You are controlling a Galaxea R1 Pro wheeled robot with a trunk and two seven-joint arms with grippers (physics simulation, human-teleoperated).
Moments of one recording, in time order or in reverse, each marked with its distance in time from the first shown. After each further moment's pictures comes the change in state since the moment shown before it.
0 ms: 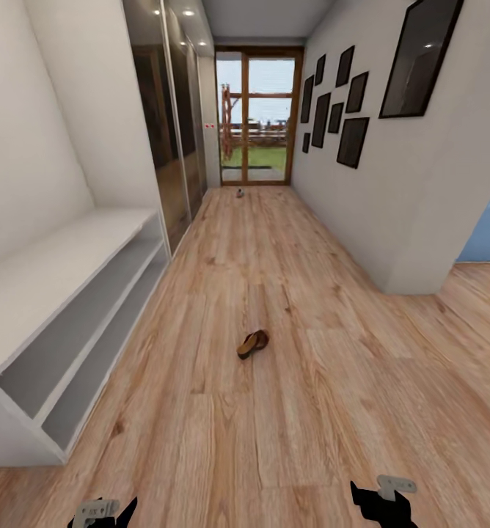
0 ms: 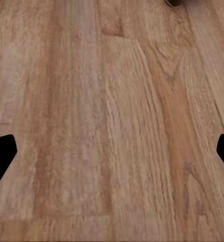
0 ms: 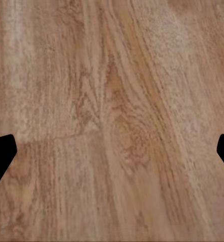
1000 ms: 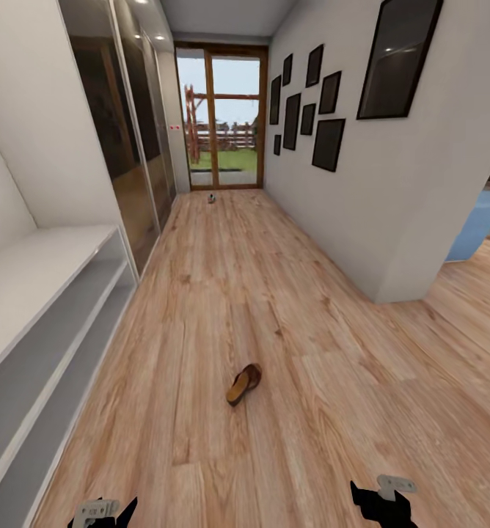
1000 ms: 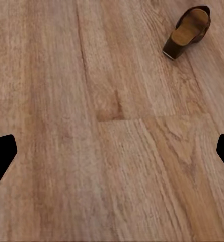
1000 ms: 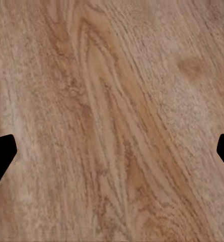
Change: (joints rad) left arm 0.000 0.000 0.000 0.000 0.000 0.000 0.000; right arm 0.000 0.000 0.000 0.000 0.000 0.000 0.000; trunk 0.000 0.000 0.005
